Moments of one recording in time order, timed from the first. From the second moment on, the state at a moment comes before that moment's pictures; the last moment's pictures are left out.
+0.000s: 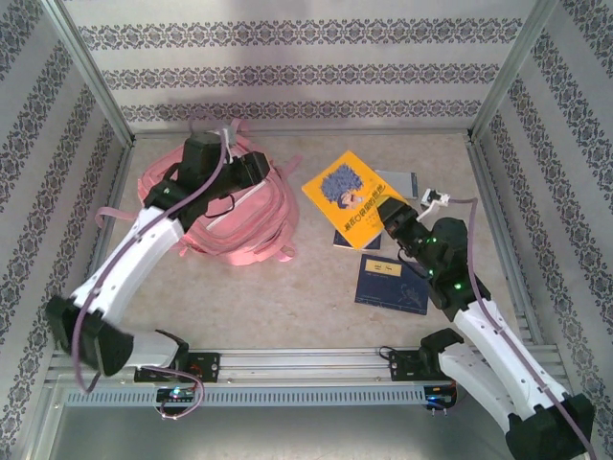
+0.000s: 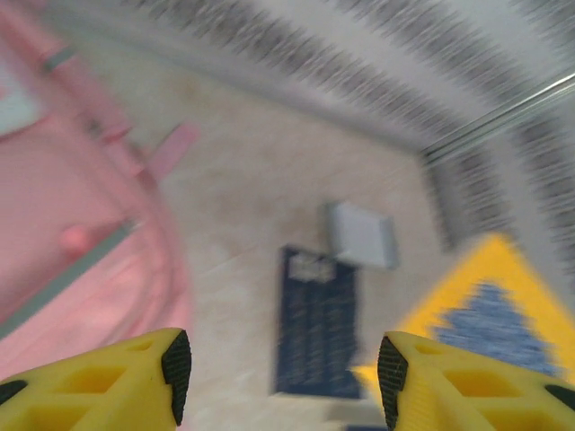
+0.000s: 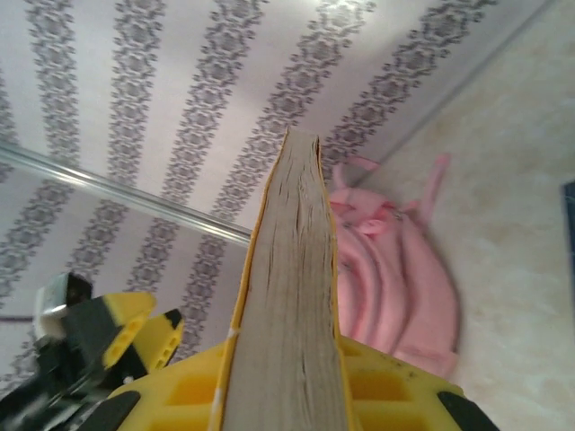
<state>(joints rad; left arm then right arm) -0.36 1.39 1.36 -0.56 0.13 -0.64 0.33 0.71 0.54 0.07 -0.21 1.10</state>
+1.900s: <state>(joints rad) -0.18 1.82 1.42 -0.81 0.32 -0.29 0.30 0.60 0.39 -0.12 -0.44 0.94</state>
